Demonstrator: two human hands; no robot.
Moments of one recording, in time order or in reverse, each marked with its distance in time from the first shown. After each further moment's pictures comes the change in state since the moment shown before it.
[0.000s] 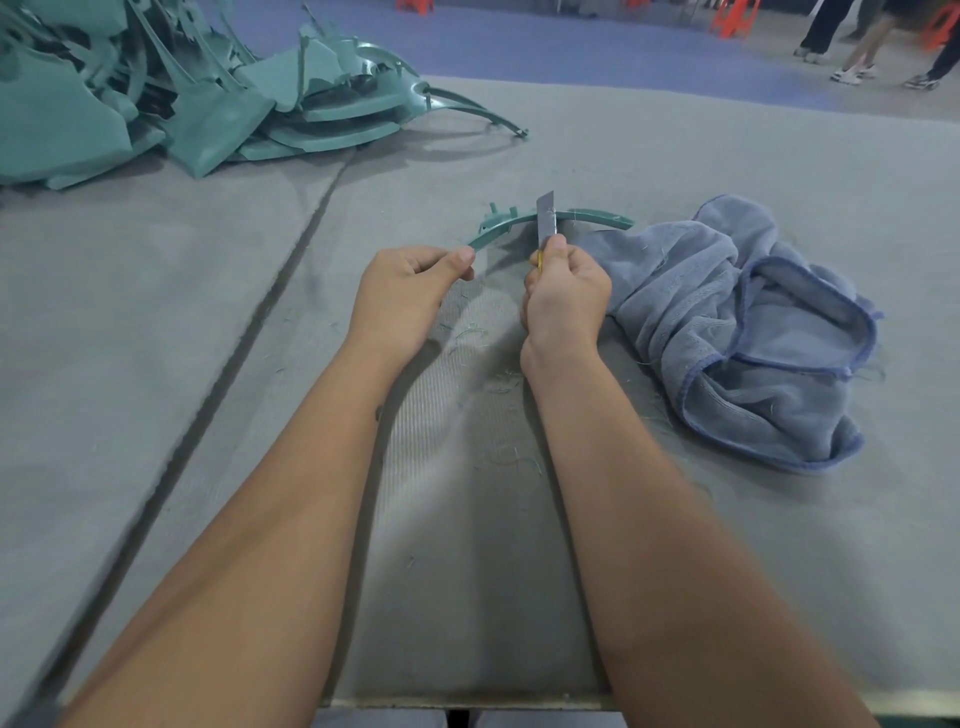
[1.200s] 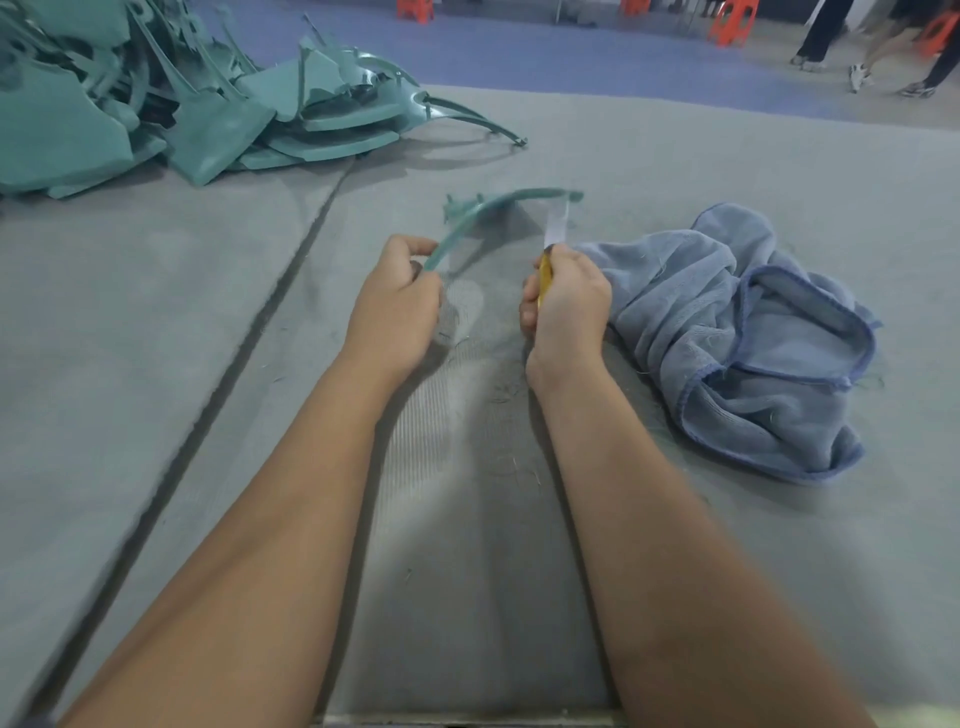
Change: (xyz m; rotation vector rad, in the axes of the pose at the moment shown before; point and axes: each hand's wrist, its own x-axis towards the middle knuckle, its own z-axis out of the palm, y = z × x) left_hand -0.003 0.002 -0.001 0.112 0.051 -0.044; right_hand -0.003 -0.010 -0.007 0.102 -0.079 0.111
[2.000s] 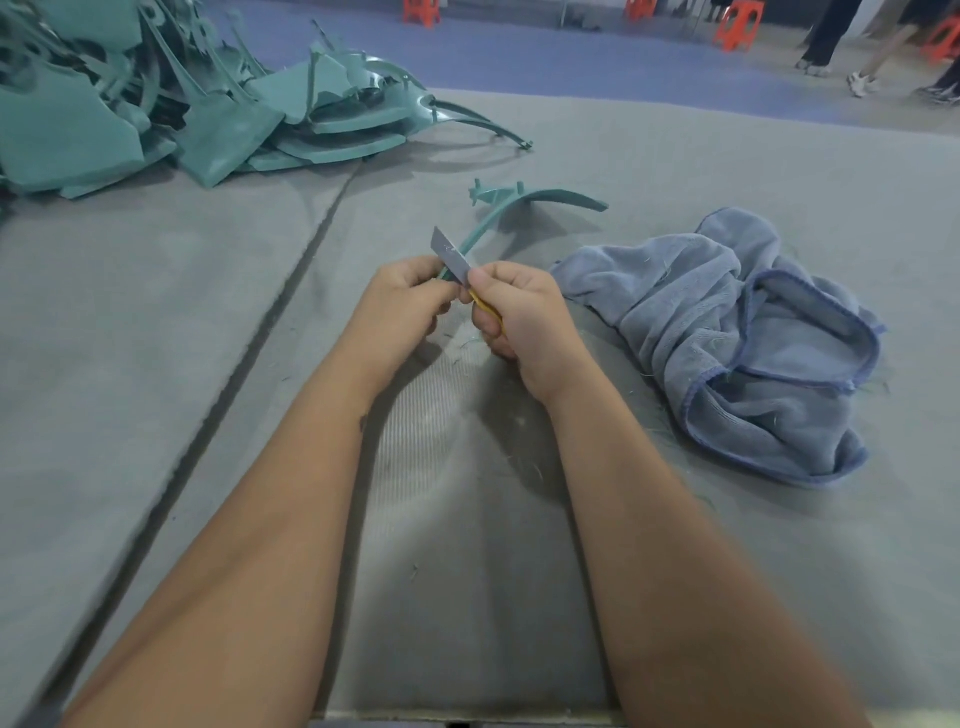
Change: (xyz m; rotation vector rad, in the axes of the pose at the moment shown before) left_hand 0.001 -0.002 -0.012 -0.178 -0.222 -0.027; right_hand -0.010 0.006 0.003 -0.339 -0.590 -0.033
